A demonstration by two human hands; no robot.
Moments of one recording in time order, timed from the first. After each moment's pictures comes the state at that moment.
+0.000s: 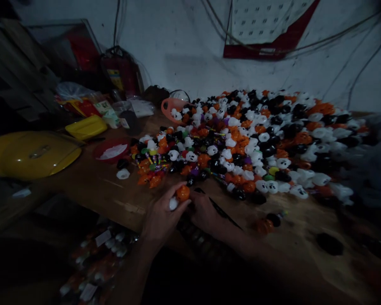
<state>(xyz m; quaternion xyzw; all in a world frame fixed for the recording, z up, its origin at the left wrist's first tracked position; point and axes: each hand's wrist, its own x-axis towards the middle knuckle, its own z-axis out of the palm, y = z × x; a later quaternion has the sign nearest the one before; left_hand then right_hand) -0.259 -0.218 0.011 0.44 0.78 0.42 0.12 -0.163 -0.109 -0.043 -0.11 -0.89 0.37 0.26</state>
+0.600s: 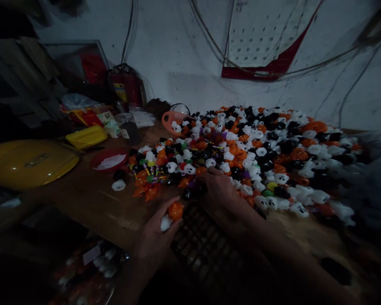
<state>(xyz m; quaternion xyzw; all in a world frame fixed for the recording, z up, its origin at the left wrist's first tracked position) -0.263 -0.224 -0.011 0.43 0.77 0.46 0.11 -0.164 -0.007 0.002 -0.21 -0.95 0.04 0.21</state>
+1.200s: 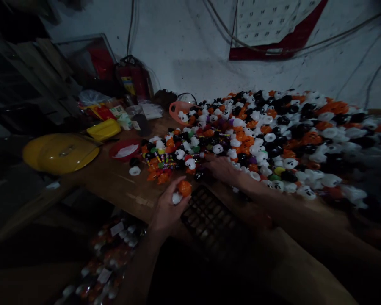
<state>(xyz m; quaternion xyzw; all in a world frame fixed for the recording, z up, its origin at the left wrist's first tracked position) -0.256 -0.221 0.006 0.43 0.75 0.48 0.13 -0.169 0.000 0.016 -0.10 -0.99 0.02 0.12</state>
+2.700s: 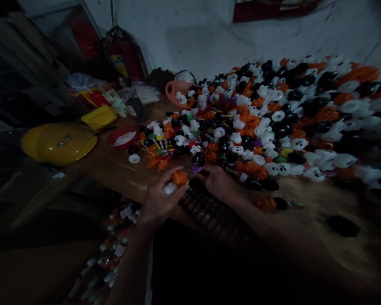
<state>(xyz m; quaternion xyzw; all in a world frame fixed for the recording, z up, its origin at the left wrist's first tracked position) -0.256 -0.238 0.017 0.40 0.76 0.48 0.18 -0.155 -0.086 -0.023 -0.22 -0.82 0.46 0.27</state>
